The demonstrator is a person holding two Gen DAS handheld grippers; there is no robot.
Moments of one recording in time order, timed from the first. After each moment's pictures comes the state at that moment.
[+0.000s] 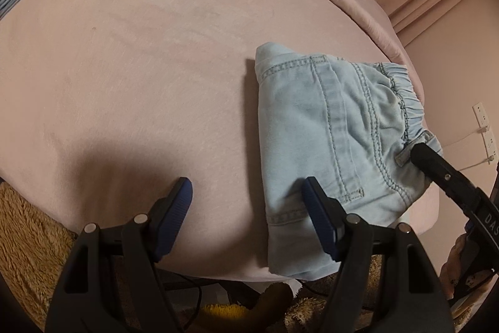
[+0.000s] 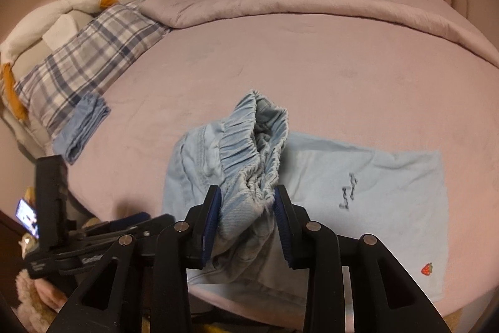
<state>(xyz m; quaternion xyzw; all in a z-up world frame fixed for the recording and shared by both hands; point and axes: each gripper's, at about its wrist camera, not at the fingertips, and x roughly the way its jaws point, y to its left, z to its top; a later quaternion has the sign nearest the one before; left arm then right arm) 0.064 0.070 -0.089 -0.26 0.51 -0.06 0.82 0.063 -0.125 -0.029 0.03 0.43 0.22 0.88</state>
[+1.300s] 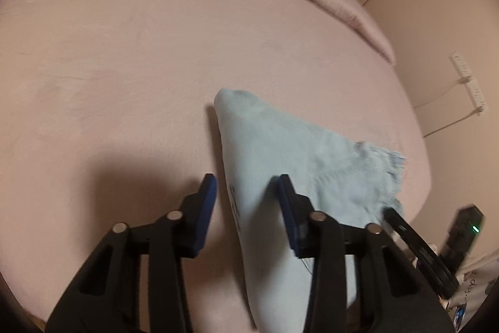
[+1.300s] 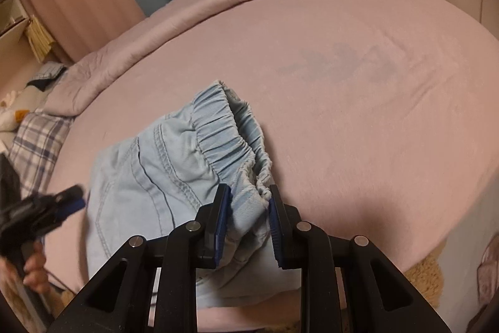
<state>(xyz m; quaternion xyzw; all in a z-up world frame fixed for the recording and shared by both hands) 0.174 -0.029 -0.075 -0.17 0.53 -0.17 0.81 0.039 -0.310 -0.089 0.22 0.41 0.00 0.89</state>
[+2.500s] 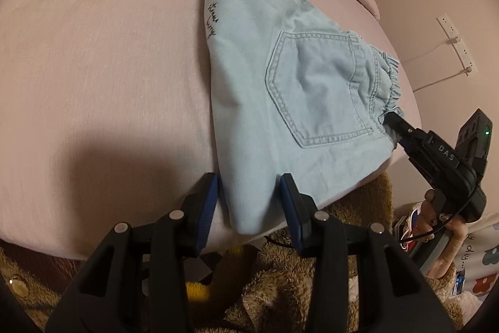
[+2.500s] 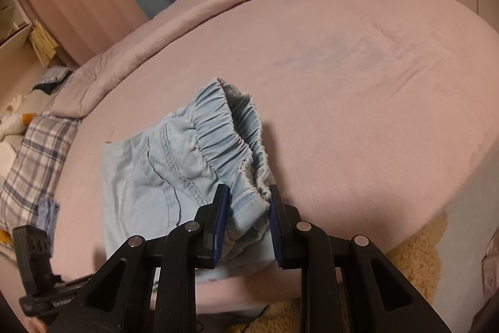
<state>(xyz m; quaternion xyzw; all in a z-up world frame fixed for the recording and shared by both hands) 0.082 -0.049 -0.111 -0.16 0.57 -0.22 0.77 0.029 -0.326 -0.082 0.23 0.41 0.02 0.88</state>
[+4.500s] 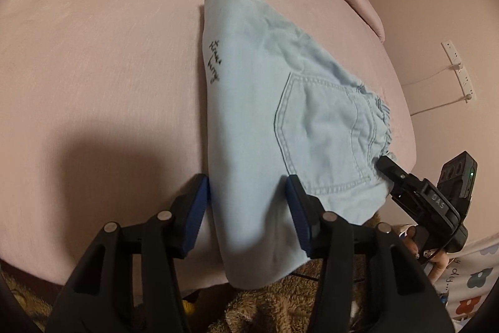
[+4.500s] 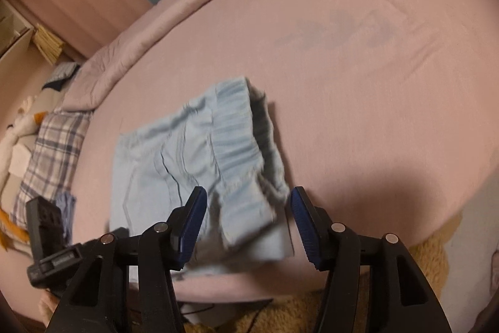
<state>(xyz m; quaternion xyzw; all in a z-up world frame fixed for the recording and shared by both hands) 0.121 -0.034 -0.110 -0.20 0.57 -0.20 0.77 0.049 -0.339 -0.092 0.27 0.45 0.07 0.85</state>
